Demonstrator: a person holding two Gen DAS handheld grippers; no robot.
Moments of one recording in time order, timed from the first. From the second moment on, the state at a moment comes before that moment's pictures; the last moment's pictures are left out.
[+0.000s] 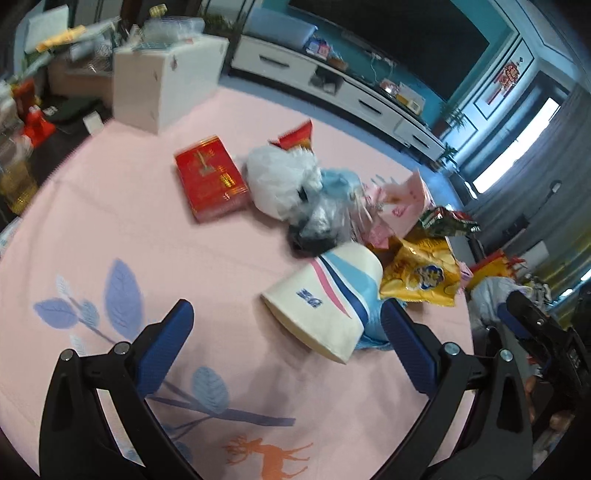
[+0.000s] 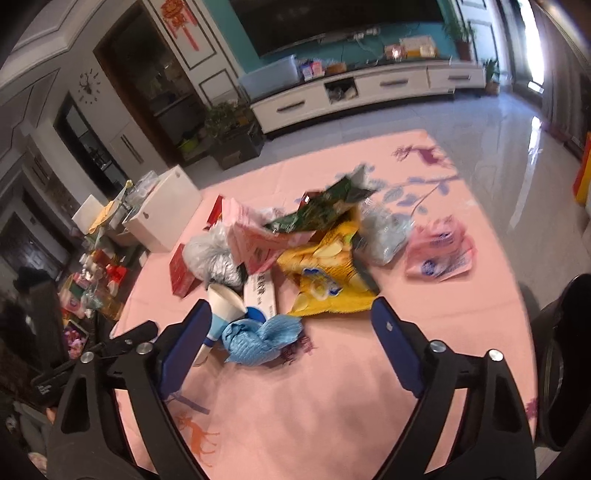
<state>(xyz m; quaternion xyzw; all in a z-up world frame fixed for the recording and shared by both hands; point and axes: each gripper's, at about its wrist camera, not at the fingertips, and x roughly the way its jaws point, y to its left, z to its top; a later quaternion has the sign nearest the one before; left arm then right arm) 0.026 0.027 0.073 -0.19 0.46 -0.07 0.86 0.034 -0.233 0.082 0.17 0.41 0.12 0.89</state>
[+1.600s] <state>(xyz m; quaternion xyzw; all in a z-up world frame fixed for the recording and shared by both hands) 0.019 -0.007 0.082 -0.15 0.45 -0.16 0.86 0.038 -0.198 0.055 0.17 0.47 0.16 0.85</state>
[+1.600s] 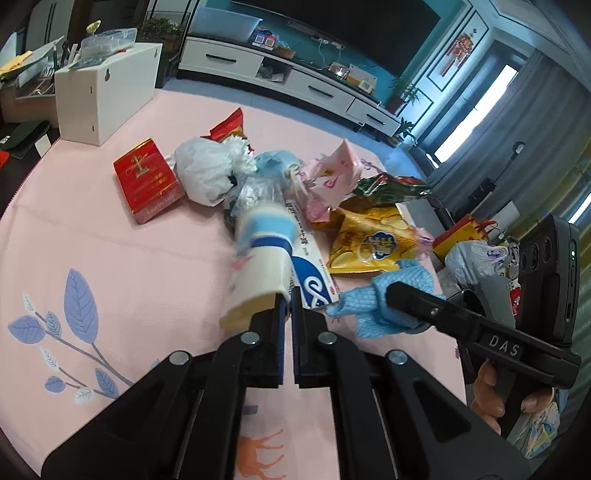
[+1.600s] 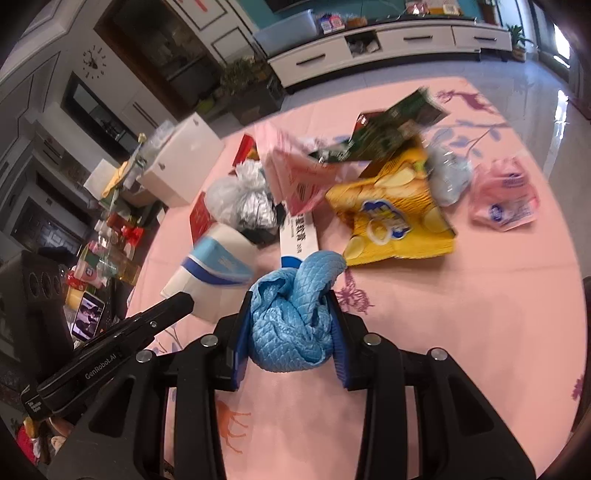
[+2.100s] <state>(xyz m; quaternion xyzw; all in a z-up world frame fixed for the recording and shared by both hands) -0.002 -0.016 0.106 -0.15 0.43 -0.18 0.87 0.008 -0.231 0.089 0.17 0.42 0.11 0.89</state>
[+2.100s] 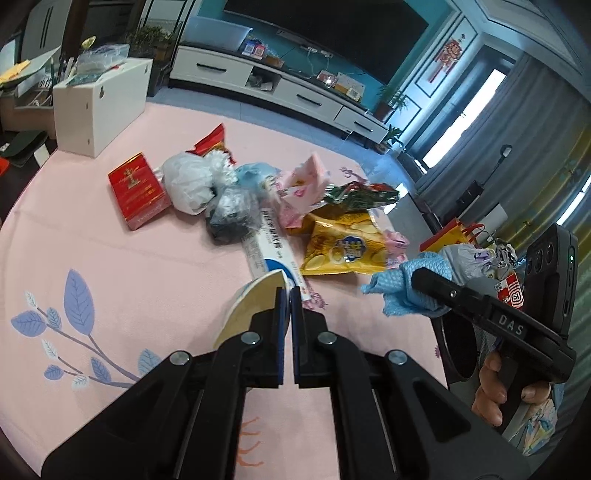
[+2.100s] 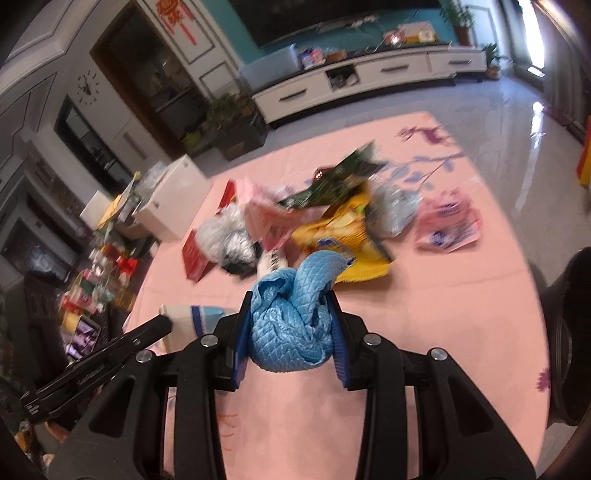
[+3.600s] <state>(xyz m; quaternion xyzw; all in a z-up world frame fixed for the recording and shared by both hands) -0.079 -0.409 0.128 0.04 0.38 -0.39 0.84 -0.121 -0.534 0.044 0.29 0.39 -0.28 0.83</state>
